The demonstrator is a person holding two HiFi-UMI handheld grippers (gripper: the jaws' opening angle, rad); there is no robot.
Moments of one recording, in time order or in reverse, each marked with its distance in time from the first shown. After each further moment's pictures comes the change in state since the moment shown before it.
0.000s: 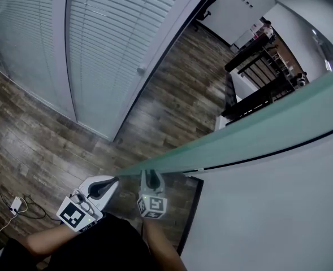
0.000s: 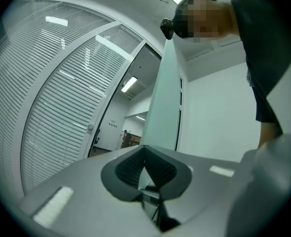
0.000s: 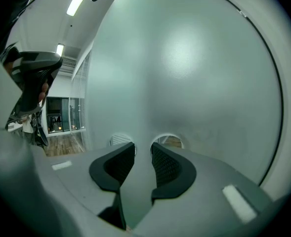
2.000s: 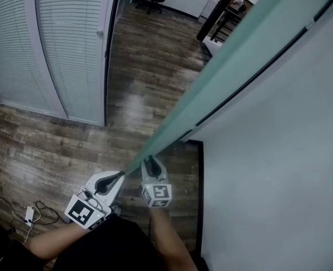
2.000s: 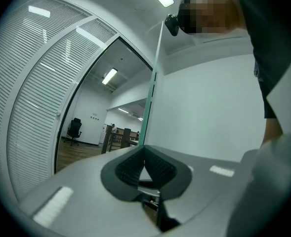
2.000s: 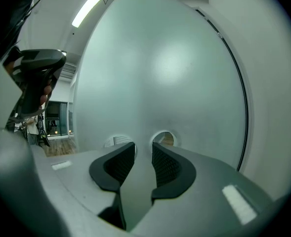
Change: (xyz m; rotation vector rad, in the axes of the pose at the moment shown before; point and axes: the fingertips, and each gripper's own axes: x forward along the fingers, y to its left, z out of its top) left arm -0.059 -0.165 -0.044 0.036 0.106 -0.169; right arm -0.168 0.000 -0.040 0.018 -0.055 -0.048
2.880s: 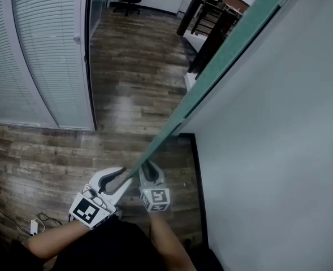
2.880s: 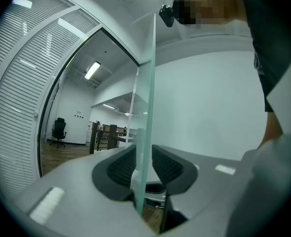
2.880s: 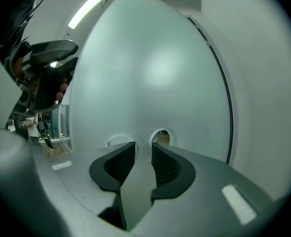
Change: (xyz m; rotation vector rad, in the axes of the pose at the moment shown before) left arm 0.030 -0.049 -0.003 0.099 0.059 -0.176; right arm -0.050 -0.015 -0.011 0.035 -0.038 -0.094
